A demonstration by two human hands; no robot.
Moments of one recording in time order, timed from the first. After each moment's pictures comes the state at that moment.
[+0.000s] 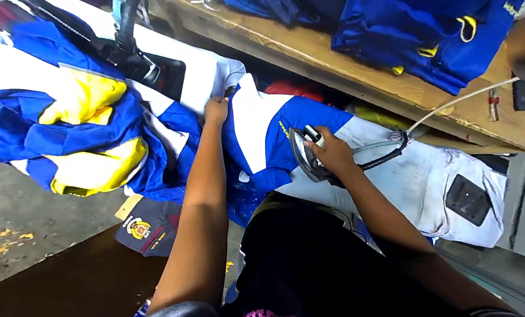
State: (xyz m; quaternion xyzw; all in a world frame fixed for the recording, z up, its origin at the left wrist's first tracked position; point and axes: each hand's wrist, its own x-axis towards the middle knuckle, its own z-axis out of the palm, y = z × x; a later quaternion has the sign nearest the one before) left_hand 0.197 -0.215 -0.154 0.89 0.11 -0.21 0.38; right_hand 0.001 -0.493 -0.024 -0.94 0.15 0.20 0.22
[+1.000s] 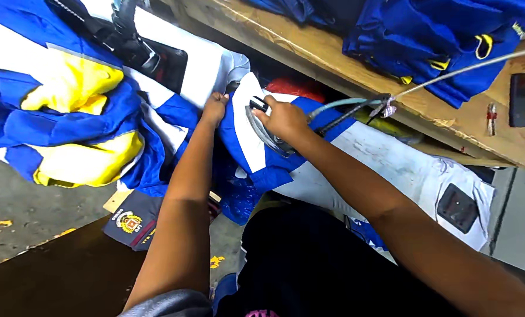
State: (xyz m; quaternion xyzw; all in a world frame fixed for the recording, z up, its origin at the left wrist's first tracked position) left_hand 0.199 -0.197 -0.178 0.84 0.09 -0.22 0.49; right_hand 0.111 -0.393 -0.015 -0.96 0.01 0.24 0.18
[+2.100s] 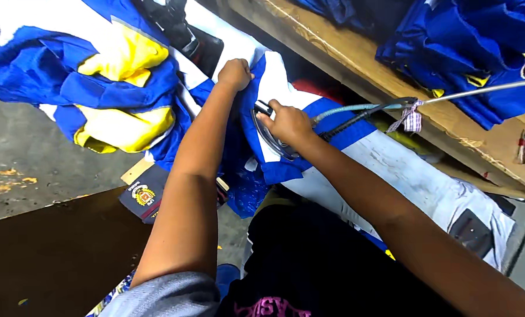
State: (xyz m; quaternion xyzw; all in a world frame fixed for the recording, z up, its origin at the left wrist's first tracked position) left_hand 0.234 -0.189 -0.095 0.93 -0.03 -0.24 0.26; right_hand 0.097 -0.350 -0.013 -0.95 -0.06 0.26 0.17
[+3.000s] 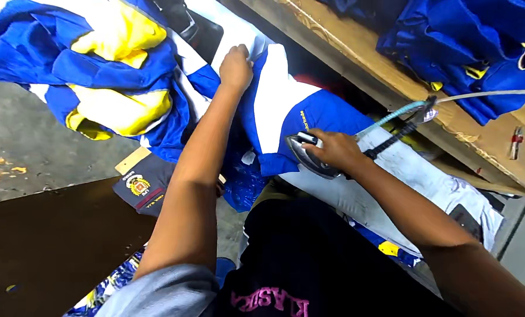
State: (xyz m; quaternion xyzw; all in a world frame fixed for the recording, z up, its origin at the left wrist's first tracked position) left_hand 0.195 -0.203 -0.082 0.95 0.01 -0.14 0.30; right_hand 0.019 -0.465 -0.013 -0.95 -0.13 0.25 0.13
